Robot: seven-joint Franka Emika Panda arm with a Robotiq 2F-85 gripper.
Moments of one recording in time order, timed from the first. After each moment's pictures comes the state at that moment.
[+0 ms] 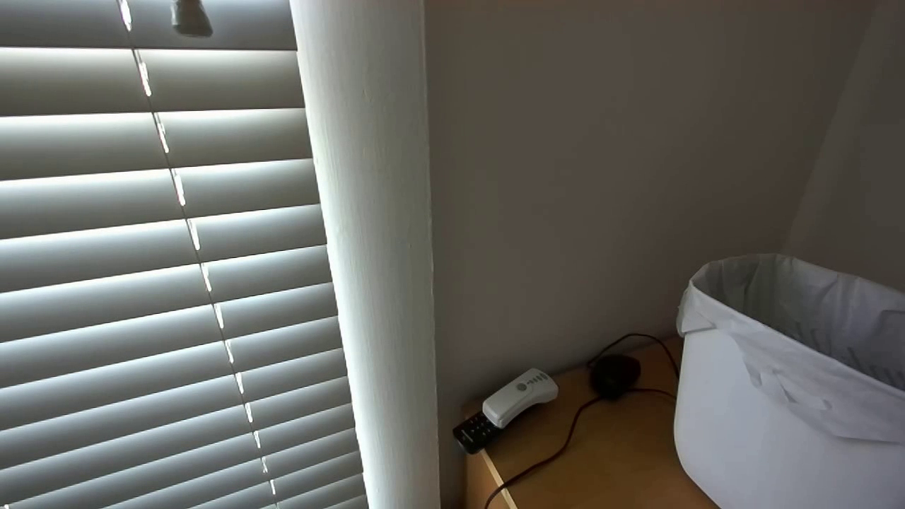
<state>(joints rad) -0.15 -0.36 -0.26 -2.34 -0.06 2.30 -0.41</state>
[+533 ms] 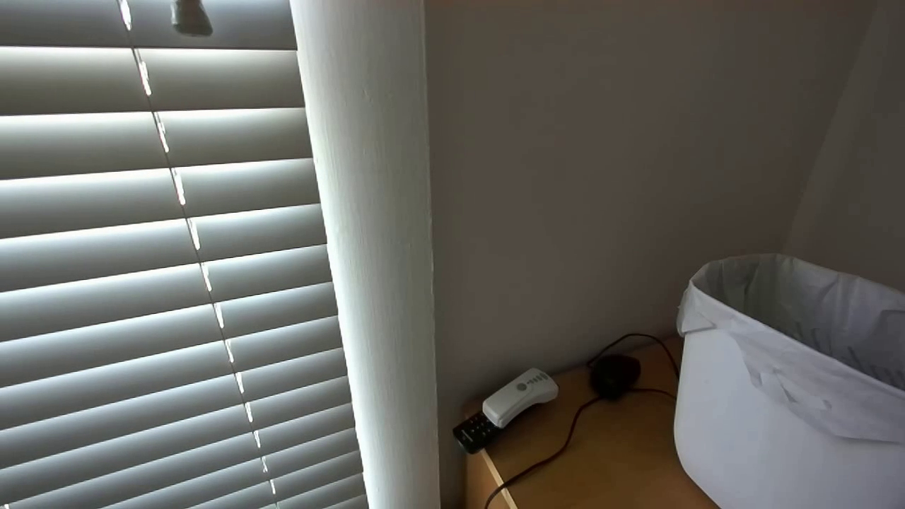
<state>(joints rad) -0.15 -0.40 -0.20 -2.26 -0.06 2.19 -0.25</state>
